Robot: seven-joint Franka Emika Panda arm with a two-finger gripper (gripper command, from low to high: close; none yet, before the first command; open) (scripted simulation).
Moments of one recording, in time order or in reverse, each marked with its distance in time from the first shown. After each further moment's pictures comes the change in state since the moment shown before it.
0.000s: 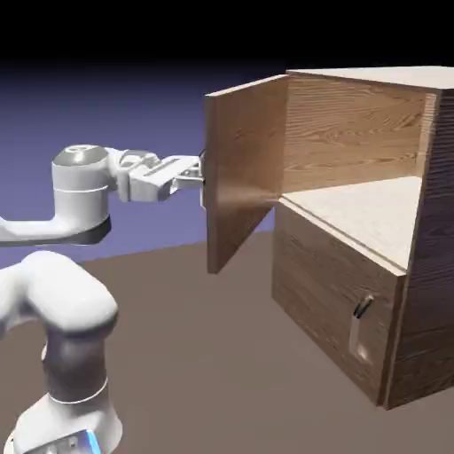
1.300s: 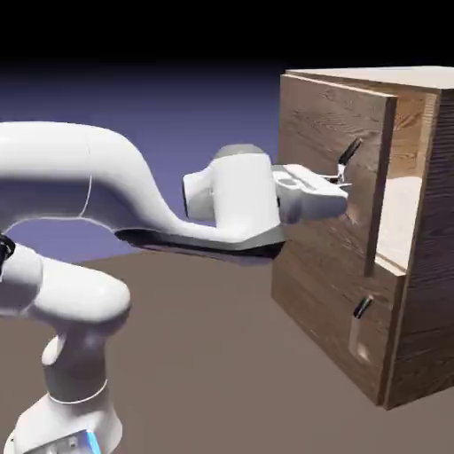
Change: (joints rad) arm 0.273 0.450 -1.288 0.409 -1.558 0.737 0.449
